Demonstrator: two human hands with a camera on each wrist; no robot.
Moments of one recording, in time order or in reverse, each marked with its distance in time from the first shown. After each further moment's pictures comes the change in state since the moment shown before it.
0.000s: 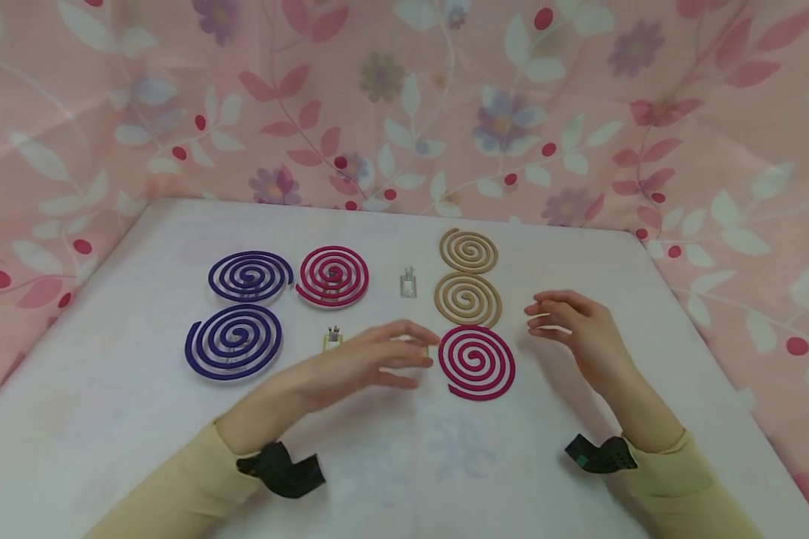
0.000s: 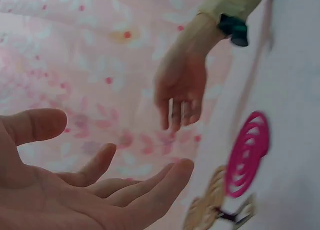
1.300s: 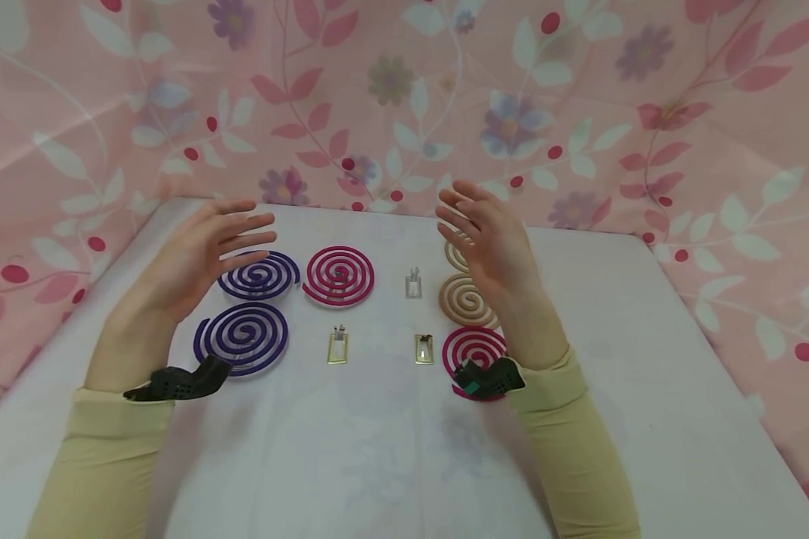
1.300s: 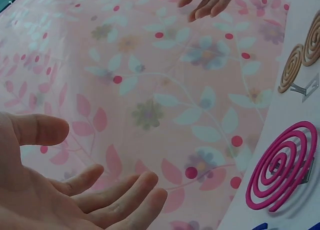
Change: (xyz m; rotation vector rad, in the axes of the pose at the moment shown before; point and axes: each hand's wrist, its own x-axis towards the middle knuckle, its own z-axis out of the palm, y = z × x) left_hand -0.080 0.053 -0.145 0.013 0.537 0.344; right_hand 0.059 -0.103 0.125 0.640 -0.080 -0.130
